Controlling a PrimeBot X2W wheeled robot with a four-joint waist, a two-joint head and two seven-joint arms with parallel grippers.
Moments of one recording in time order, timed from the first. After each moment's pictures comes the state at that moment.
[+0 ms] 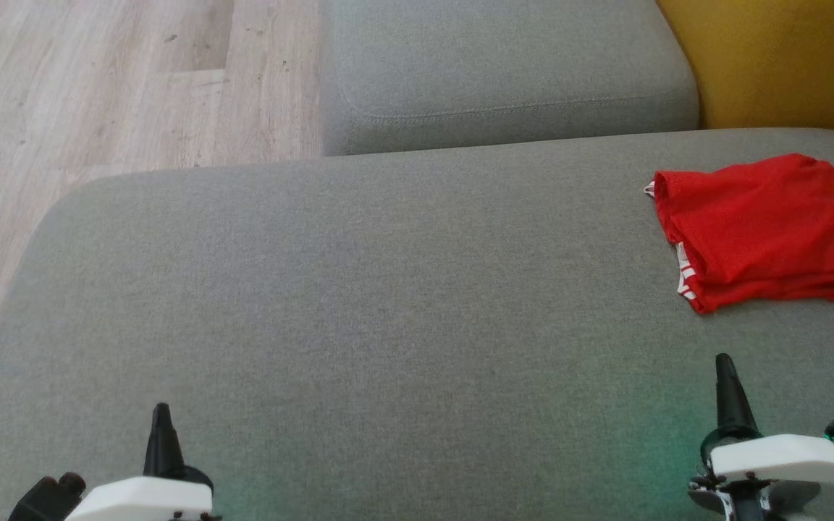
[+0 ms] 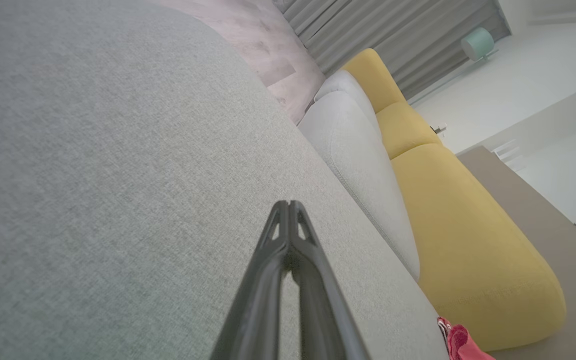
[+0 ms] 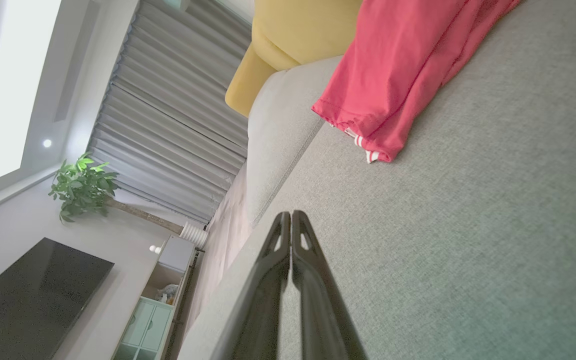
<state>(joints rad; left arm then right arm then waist) 0.06 0.05 -0.03 0.27 -0.99 -0.03 -0.04 0.04 -0.05 0.01 0.30 1.01 0.13 -0.06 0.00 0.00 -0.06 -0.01</state>
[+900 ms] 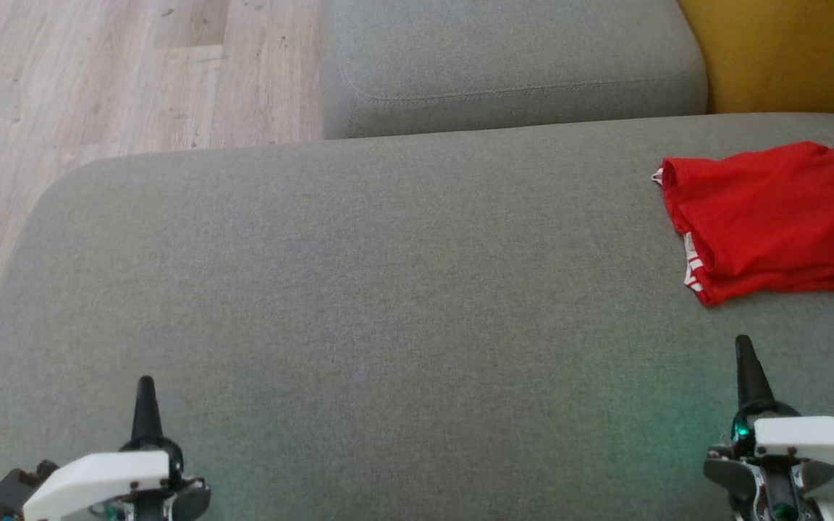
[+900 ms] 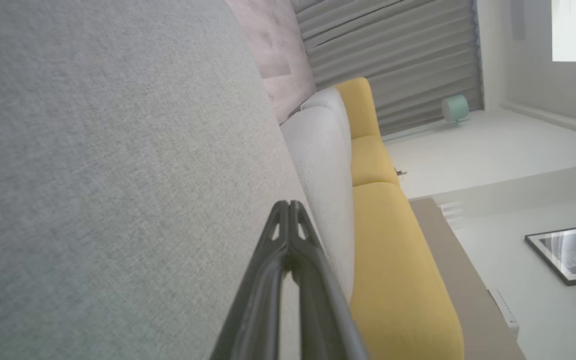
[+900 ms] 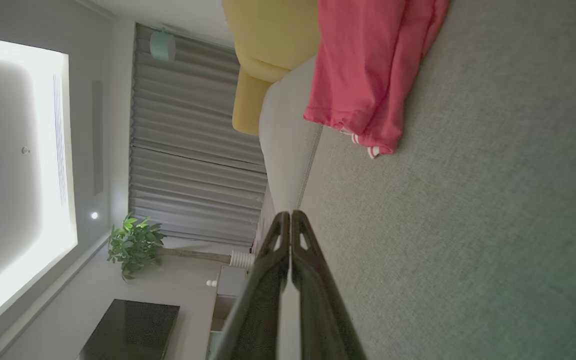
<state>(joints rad) 0.00 0.05 0.02 0.27 -1.31 -0.08 0.04 0.00 -0.05 -0.05 0.29 1.33 0.13 0.02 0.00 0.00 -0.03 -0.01</state>
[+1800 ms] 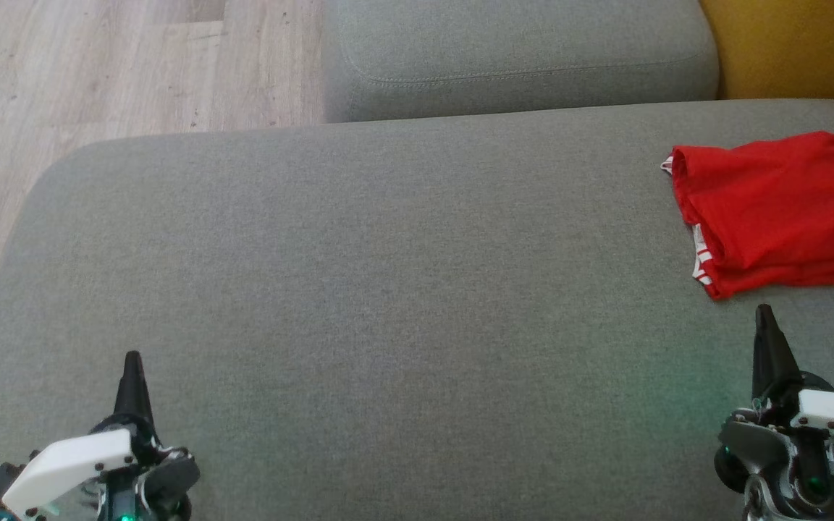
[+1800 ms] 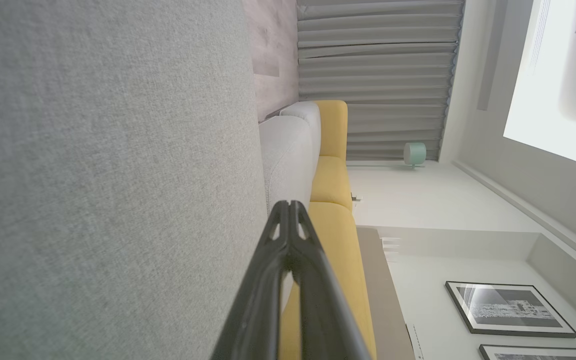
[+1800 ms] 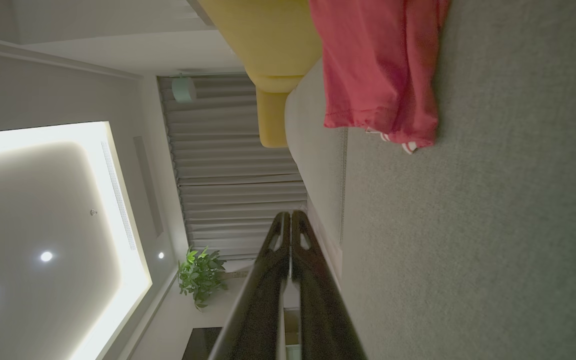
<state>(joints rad) -0.06 0.05 0.07 0.28 -1.60 -0.12 0.11 -0.06 -0.05 -0.11 0.28 1.62 0.13 0.08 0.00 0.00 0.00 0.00</state>
